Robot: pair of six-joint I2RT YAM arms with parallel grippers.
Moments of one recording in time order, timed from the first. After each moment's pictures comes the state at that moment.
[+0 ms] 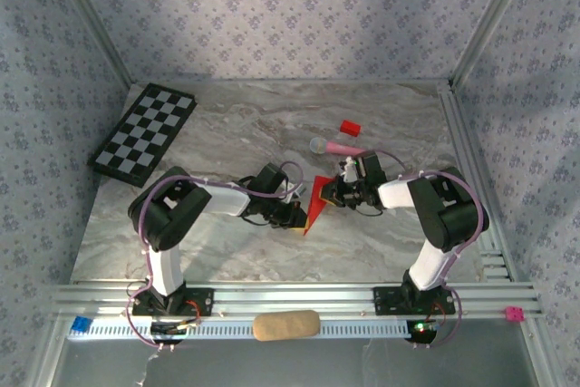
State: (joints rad) left arm -0.78 1.84 0.83 0.02 0.71 -0.67; right arm 0.36 1.73 0.64 0.20 -0.66 0.72
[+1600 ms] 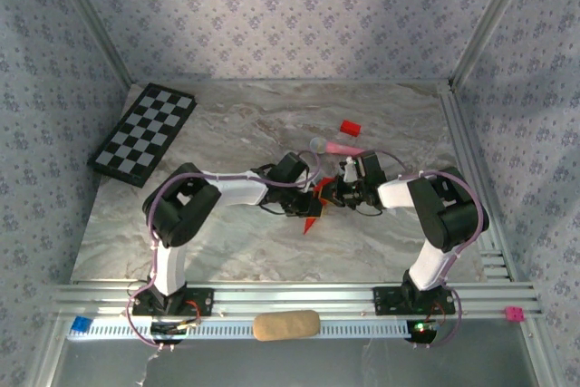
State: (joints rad) left arm -0.84 1.93 1.09 -0.14 0.58 -0.68; right arm 0.36 1.73 0.64 0.19 -0.65 0.74
